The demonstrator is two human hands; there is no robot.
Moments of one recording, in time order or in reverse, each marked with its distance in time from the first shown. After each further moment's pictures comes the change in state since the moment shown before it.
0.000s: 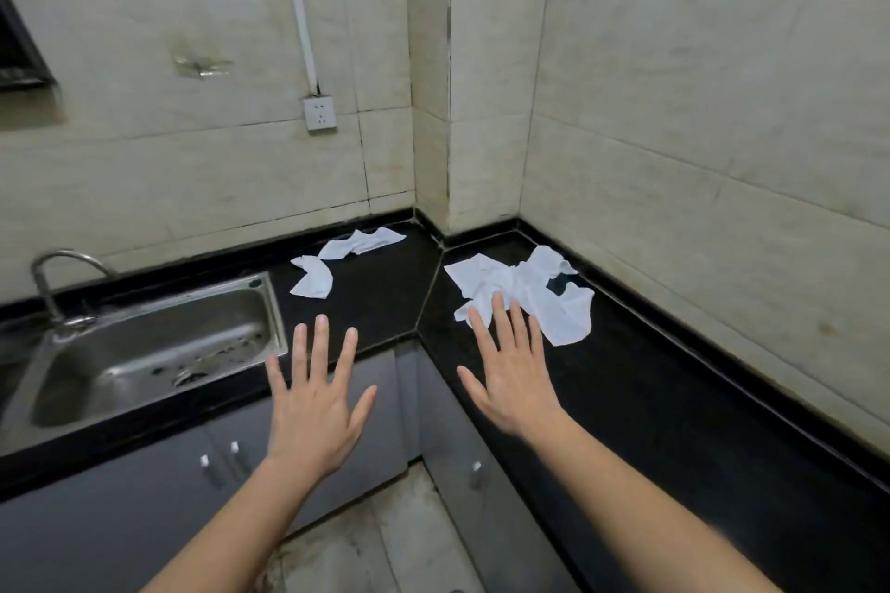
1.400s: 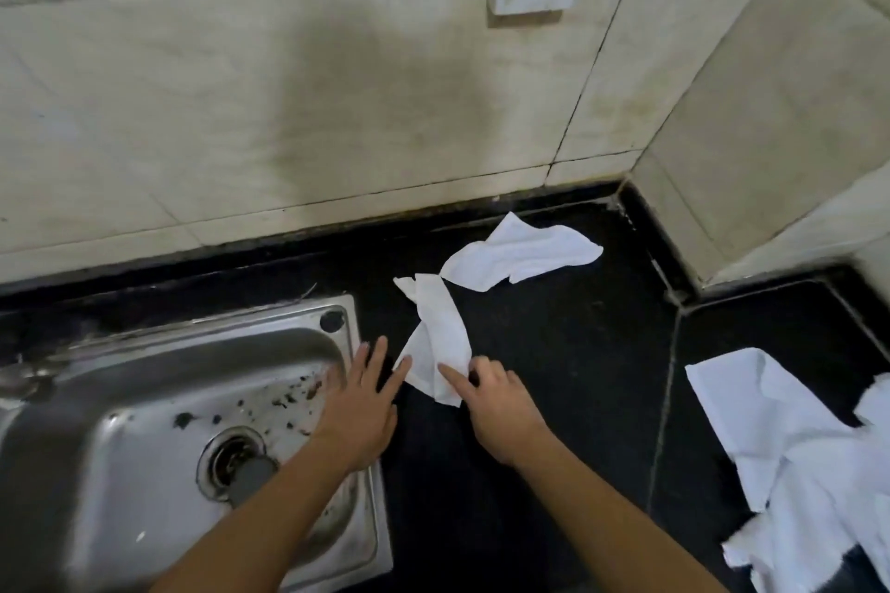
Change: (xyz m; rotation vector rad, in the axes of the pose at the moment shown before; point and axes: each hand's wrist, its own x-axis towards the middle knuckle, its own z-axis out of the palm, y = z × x) left_hand 0.441 -0.319 0.330 -0.072 -0.631 0.009; right_hand 0.534 -0.210 0.346 0.016 -0.682 -0.437
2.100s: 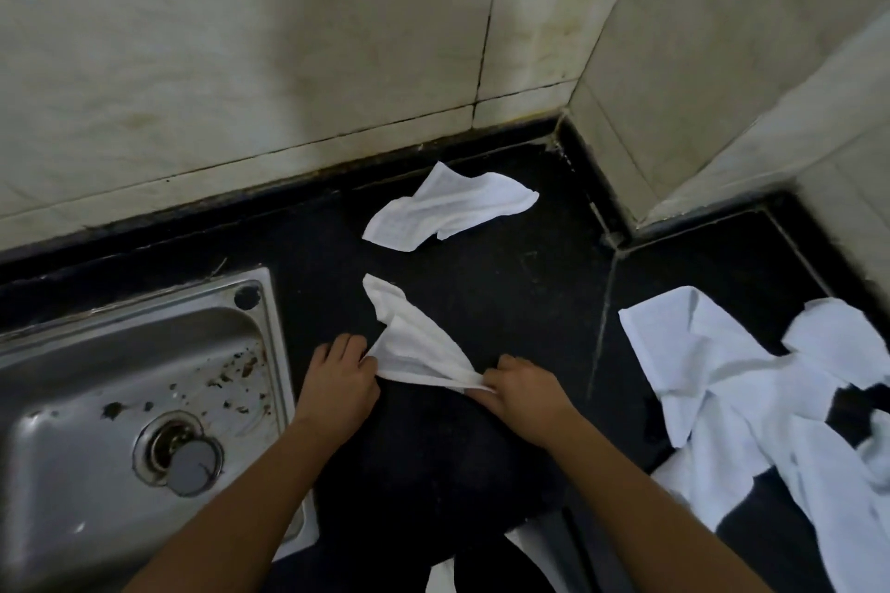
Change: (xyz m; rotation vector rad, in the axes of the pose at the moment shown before) left_hand 0.034 0.066 0.023 0.029 0.252 0.141; right_hand -0.069 0.108 0.057 0.303 0.028 0.137
